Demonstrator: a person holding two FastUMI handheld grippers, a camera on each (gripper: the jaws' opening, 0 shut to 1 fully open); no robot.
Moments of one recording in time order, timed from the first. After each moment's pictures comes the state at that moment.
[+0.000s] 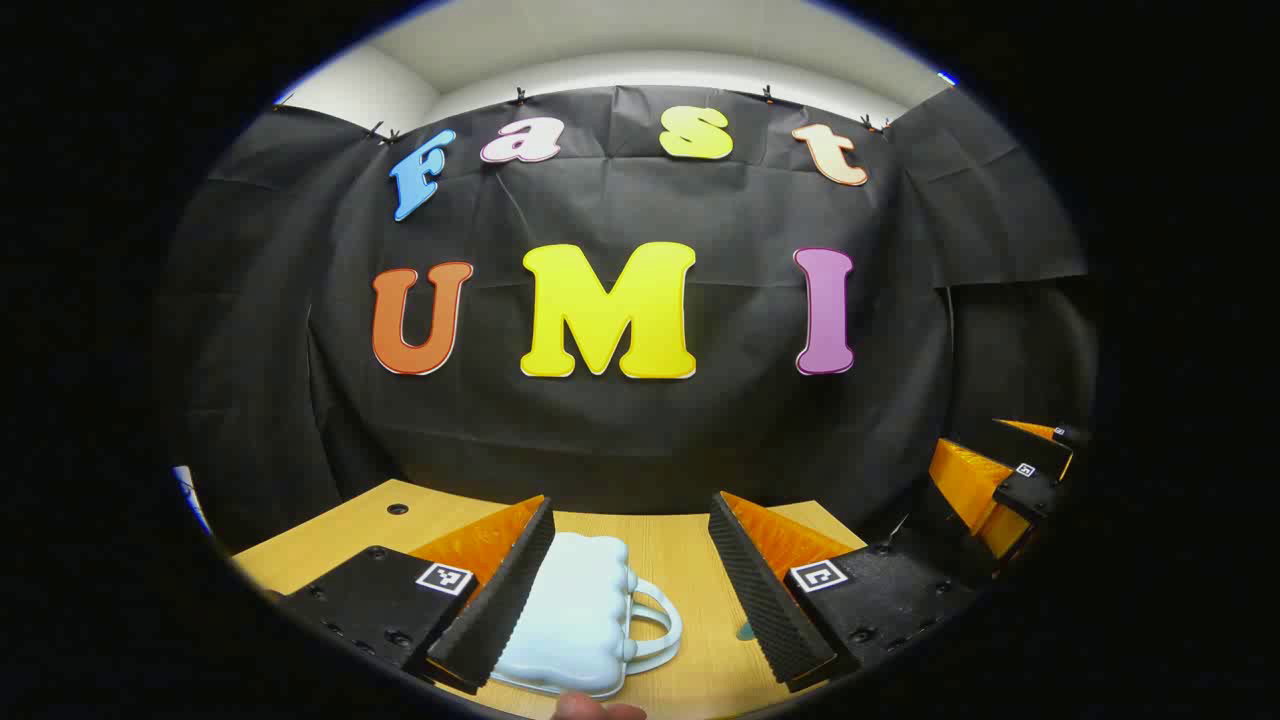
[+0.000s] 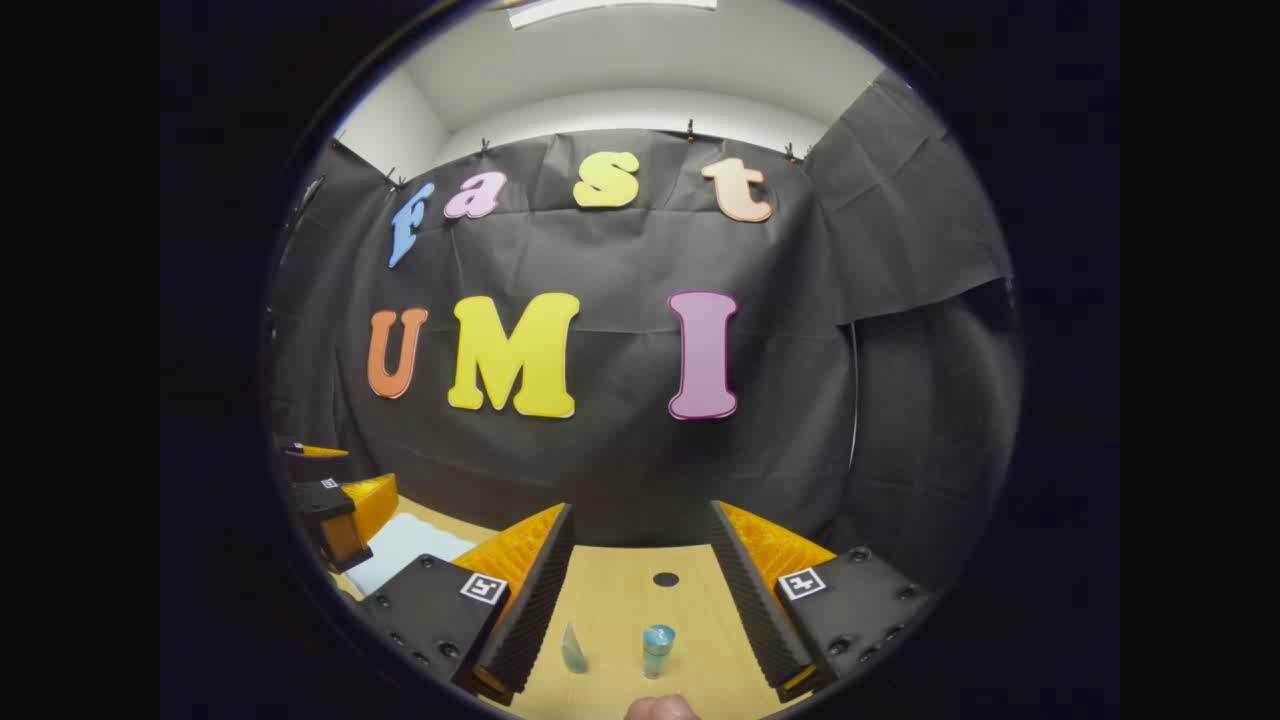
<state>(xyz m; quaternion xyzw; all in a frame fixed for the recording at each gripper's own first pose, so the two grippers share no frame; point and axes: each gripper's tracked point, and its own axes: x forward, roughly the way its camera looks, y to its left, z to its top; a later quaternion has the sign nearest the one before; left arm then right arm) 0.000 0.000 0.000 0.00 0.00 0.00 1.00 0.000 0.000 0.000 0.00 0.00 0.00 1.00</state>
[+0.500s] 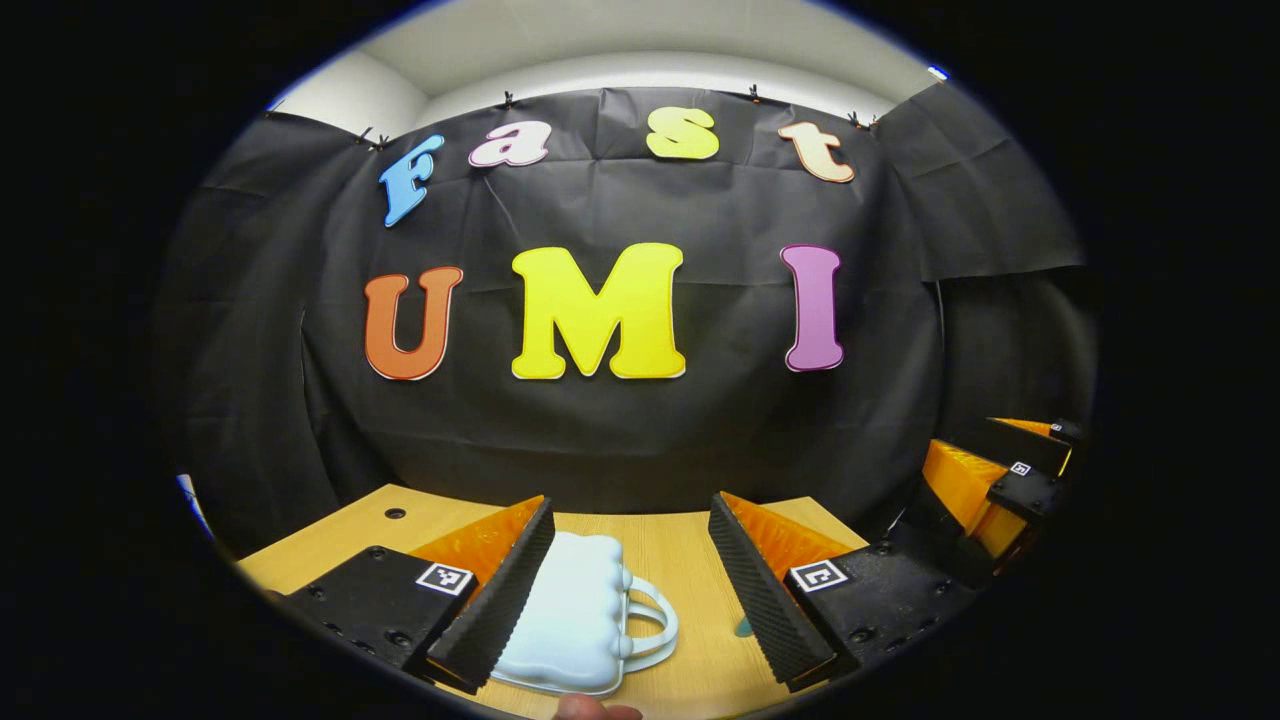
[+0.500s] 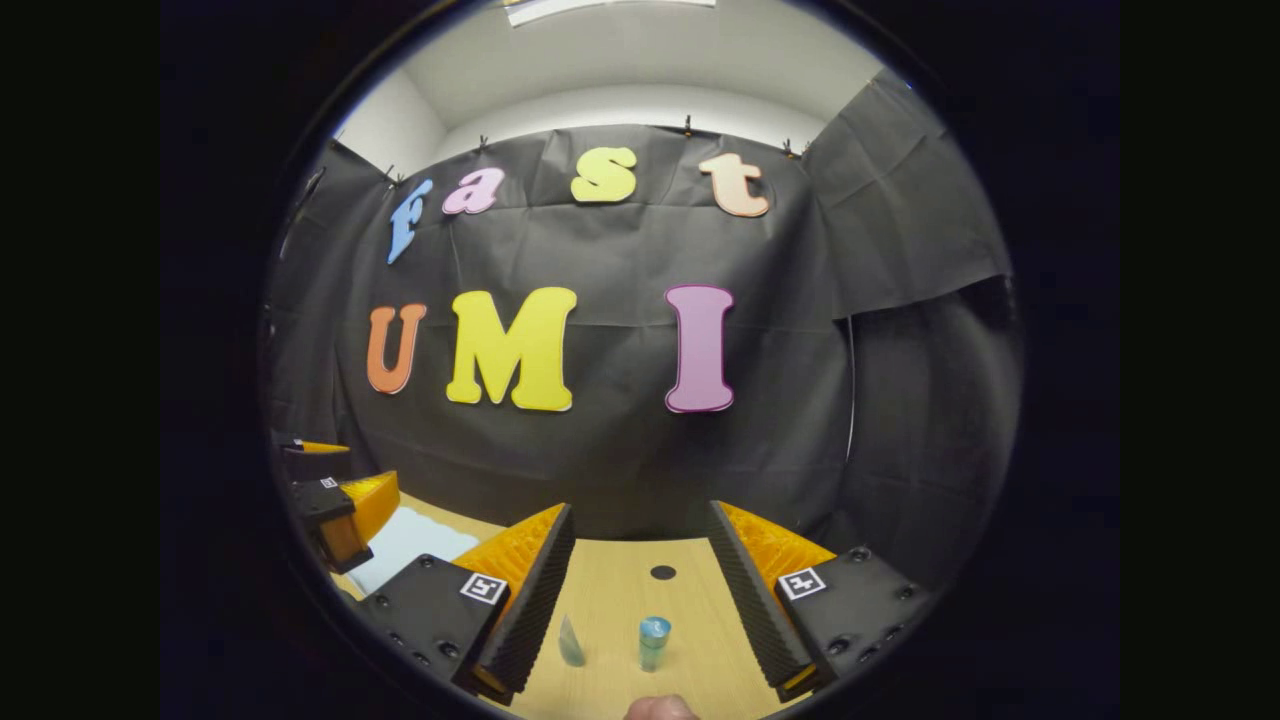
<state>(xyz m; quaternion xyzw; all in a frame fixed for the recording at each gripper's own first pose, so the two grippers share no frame) -0.005 -0.004 0.002 0.01 0.00 0.00 1.00 -0.006 -0.006 -0.002 0.00 0.00 -0.01 1.00</state>
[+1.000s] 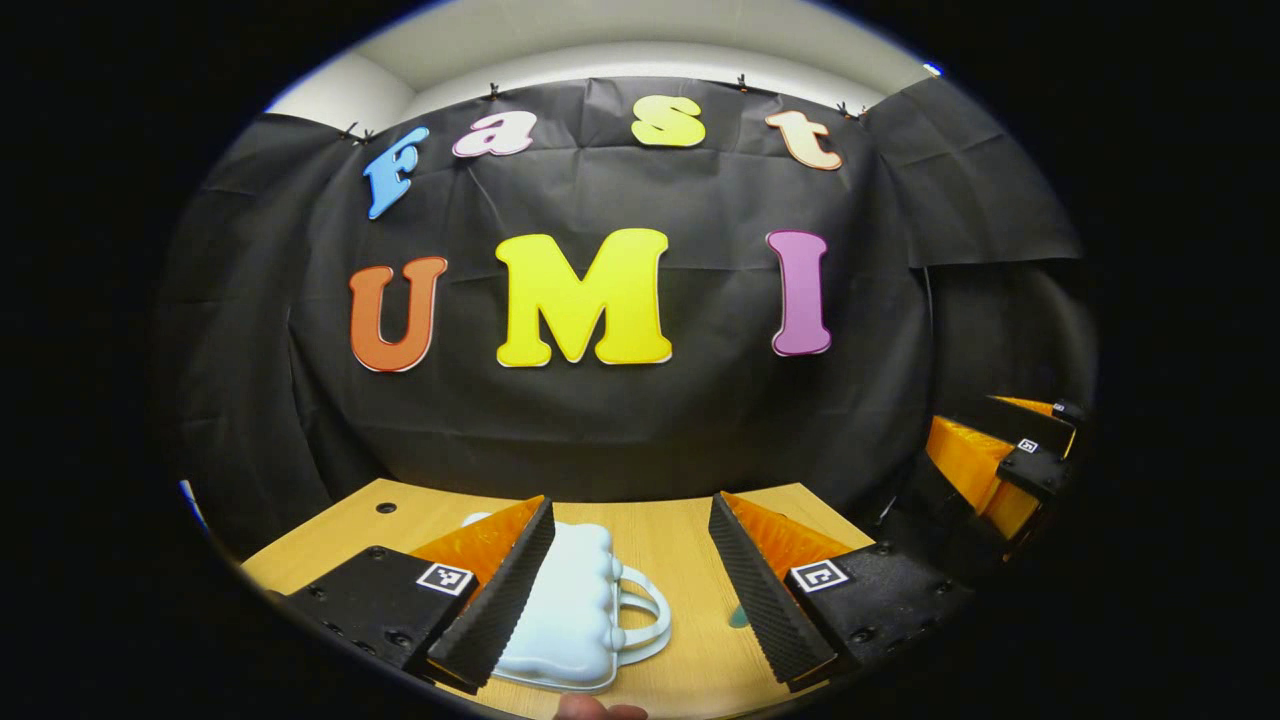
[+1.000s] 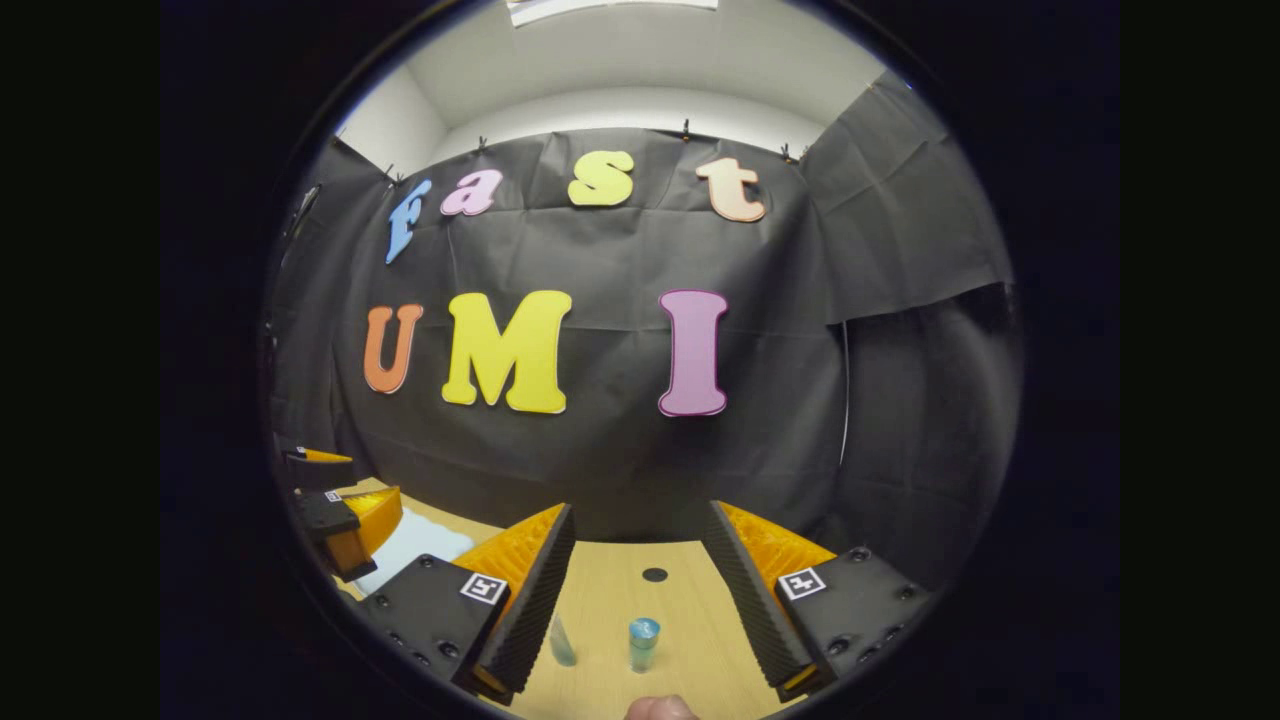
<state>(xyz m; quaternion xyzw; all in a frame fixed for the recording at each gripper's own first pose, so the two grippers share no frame) -0.003 -0.025 -0.012 0.02 0.02 -0.05 1.00 -0.010 -0.019 -0.002 -0.01 0.00 -0.01 1.00</state>
